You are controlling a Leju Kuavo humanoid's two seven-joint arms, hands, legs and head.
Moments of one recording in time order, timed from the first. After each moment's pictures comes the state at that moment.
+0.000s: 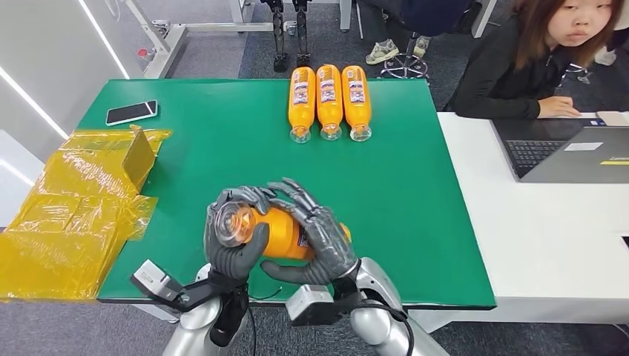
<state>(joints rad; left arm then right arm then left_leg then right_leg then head) -0.19 -0.23 -0.41 -1.08 -0.03 -0.11 -0.70 -0.31 0.03 0.71 -1.40 0.49 -0.30 -0.58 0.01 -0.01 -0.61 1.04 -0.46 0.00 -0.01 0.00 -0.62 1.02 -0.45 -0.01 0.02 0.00</state>
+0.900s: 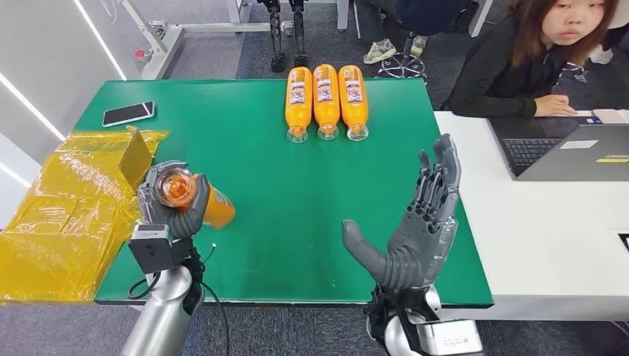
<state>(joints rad) -0.30 -0.14 -0.26 -1.00 -0.36 0.47 -0.70 -0.21 0.00 0.66 -1.76 0.15 -0.67 -0.70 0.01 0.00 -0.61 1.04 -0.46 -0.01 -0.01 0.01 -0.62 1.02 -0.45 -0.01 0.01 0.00</state>
